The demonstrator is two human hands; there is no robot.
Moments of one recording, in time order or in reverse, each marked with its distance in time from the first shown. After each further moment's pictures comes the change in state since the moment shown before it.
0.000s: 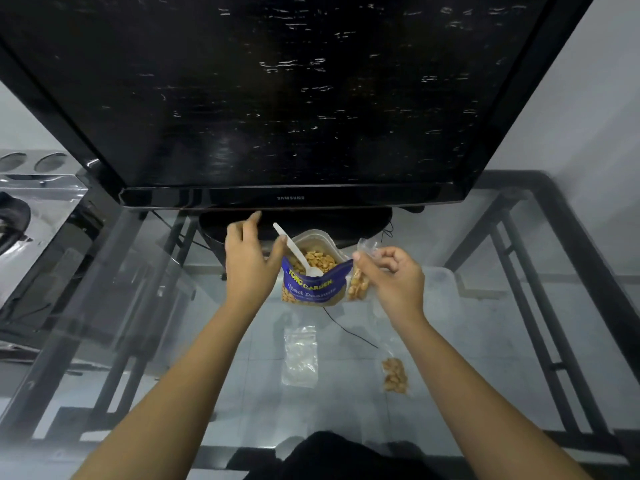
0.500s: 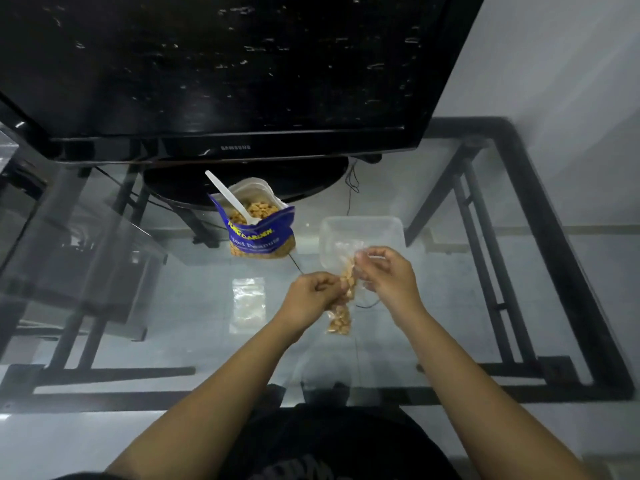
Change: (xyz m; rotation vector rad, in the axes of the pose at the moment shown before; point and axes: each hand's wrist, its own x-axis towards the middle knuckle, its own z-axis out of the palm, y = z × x) left_hand -0.140 0.058 0.113 -0.641 -0.748 -0.464; right_hand -0.024 0.058 -0.106 -0.038 -0.124 0.230
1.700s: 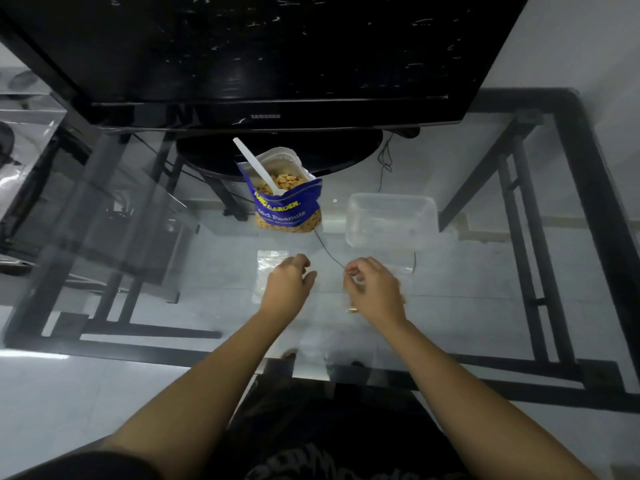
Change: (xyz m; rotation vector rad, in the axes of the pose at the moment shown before) left_hand 0.000 -0.053 -0.049 0.901 0.408 0.189; right_hand -0.011 0.067 0.040 -0.648 -0.127 -0.432
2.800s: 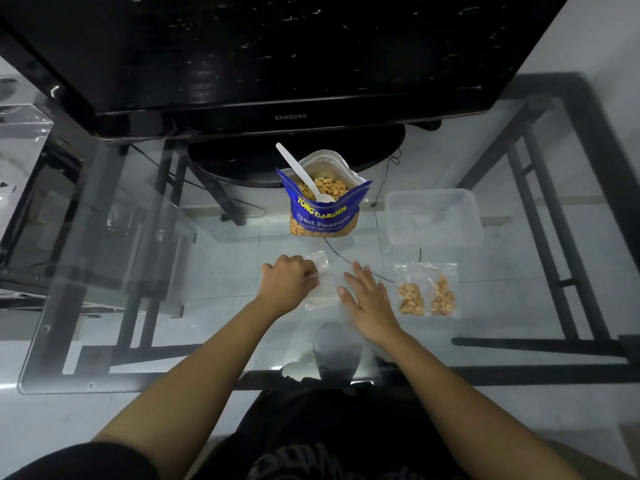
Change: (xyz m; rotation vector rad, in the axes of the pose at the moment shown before) left_hand 0.039 -0.080 -0.057 0.251 -0.330 0.173; right_hand -0.004 -0.048 0.088 -0.050 -0.364 0.238
